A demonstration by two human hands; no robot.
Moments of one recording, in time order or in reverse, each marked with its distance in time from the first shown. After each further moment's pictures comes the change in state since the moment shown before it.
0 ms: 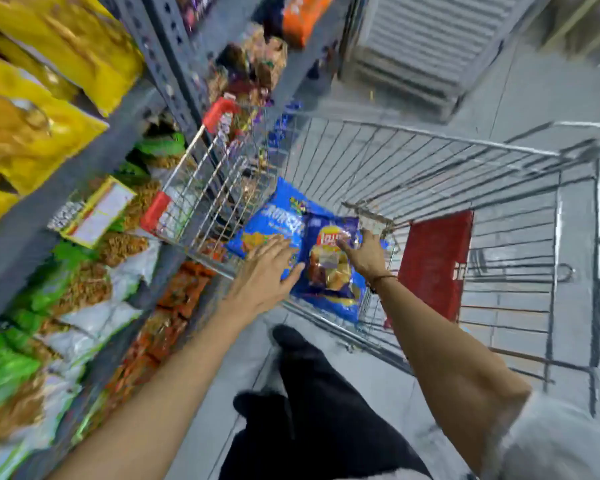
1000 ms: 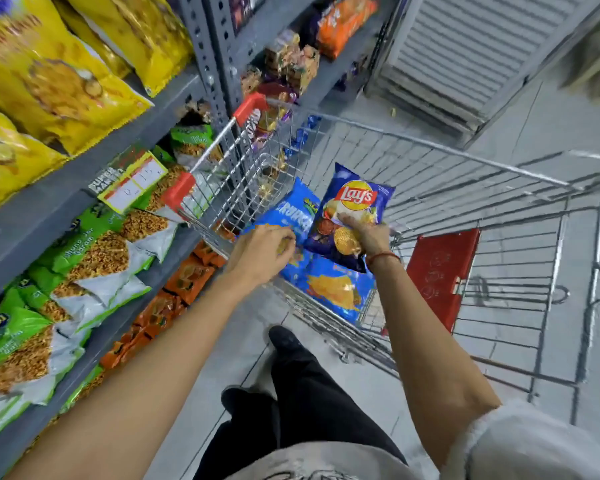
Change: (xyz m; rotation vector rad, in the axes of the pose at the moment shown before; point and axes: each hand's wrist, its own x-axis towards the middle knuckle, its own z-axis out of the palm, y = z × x) left_hand -0.007 0.002 -0.023 -0.137 0.223 -0.119; right_hand -0.023 -0.059 -0.026 0.677 0.007 0.081
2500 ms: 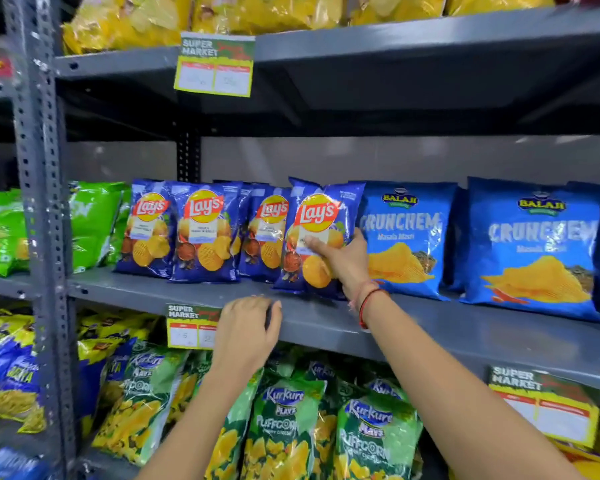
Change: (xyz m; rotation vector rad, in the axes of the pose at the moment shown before) left_hand -0.421 -0.041 -0.445 0.778 1.377 -0.858; right_hand -0.623 -0.287 0.434 0.194 -1.444 -1.031
